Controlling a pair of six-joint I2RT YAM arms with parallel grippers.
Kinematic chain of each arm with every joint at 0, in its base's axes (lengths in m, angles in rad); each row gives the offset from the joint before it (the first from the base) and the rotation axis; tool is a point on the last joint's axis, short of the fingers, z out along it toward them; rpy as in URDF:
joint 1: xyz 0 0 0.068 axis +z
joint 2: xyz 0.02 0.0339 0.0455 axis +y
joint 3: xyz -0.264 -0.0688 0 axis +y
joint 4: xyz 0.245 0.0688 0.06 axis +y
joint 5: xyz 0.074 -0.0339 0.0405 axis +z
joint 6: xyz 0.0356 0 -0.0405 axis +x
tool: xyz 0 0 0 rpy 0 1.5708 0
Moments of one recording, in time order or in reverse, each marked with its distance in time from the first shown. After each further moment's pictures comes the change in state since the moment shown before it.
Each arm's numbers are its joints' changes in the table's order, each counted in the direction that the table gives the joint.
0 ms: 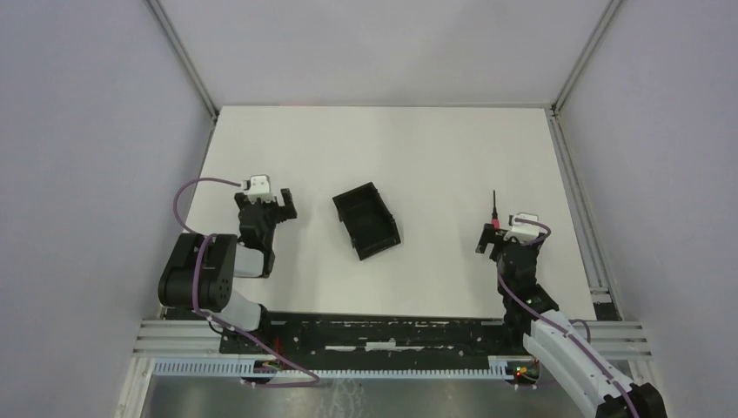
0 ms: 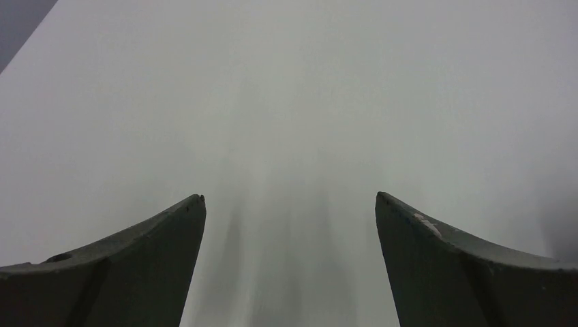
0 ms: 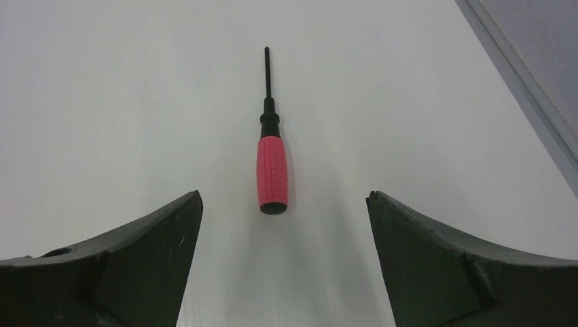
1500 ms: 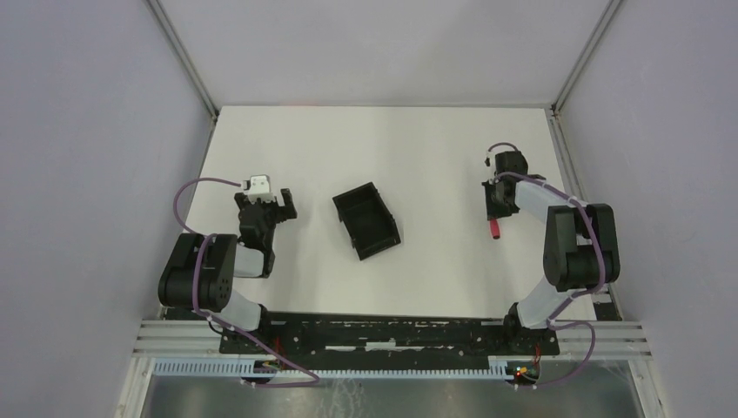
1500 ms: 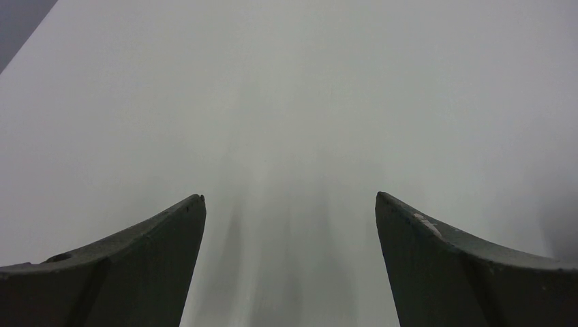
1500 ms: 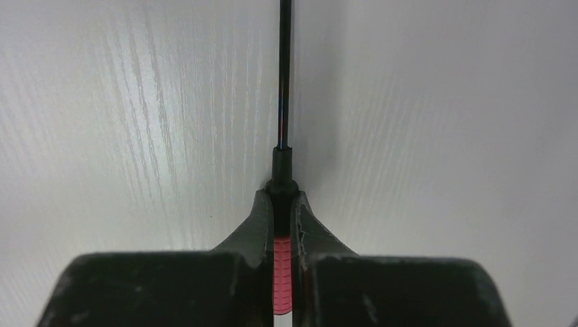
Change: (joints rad) left arm 0.000 0.000 0.000 0.000 0.000 0.000; right arm -0.342 1.141 -0.904 0.573 0.496 -0.177
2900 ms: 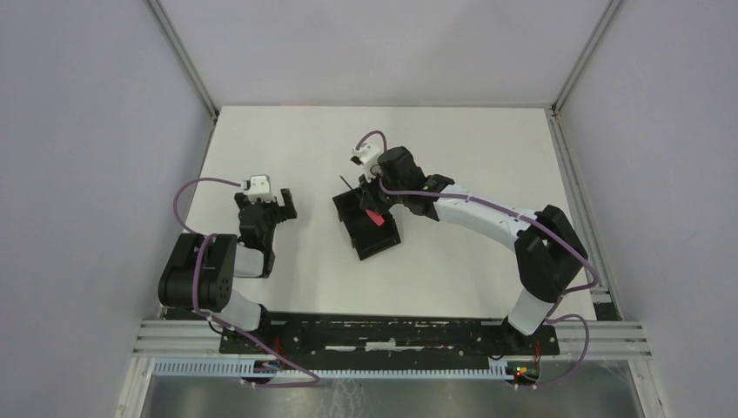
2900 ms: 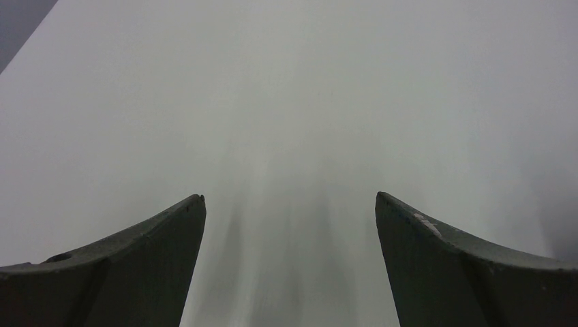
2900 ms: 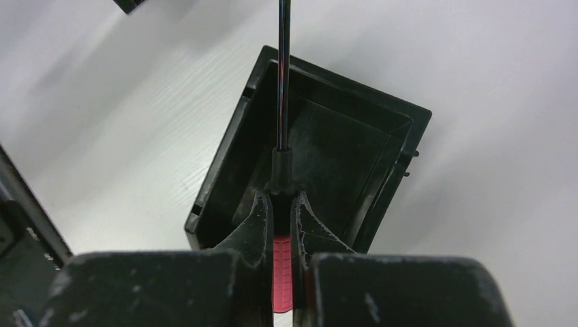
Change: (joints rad) left arm 0.000 0.000 0.000 0.000 0.000 0.000; right arm 0.744 0.043 -0.356 -0.148 0.236 0.098
